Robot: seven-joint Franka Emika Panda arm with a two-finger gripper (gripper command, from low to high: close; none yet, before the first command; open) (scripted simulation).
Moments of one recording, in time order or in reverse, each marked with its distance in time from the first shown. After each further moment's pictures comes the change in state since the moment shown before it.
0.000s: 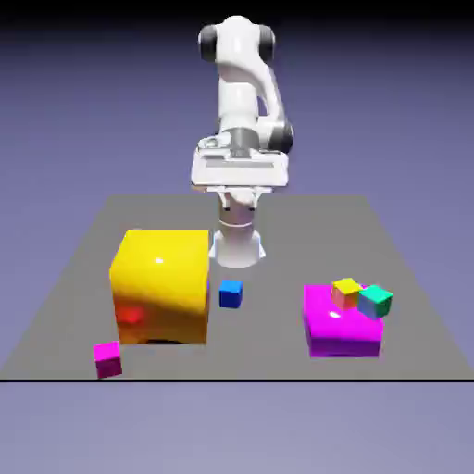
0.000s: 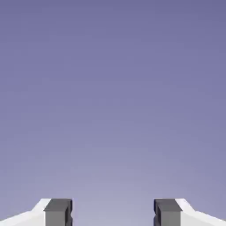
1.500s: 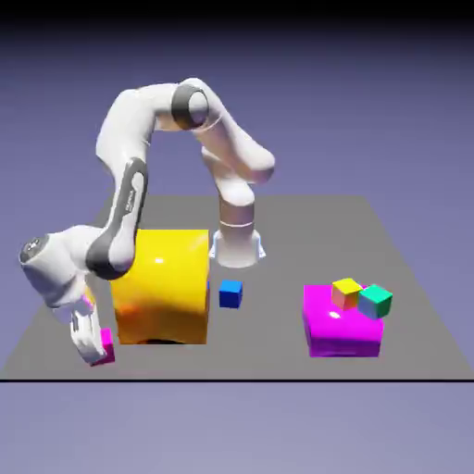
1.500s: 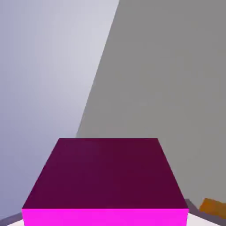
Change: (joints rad) arm -0.695 1.144 0.260 1.007 0.053 -0.911 0.590
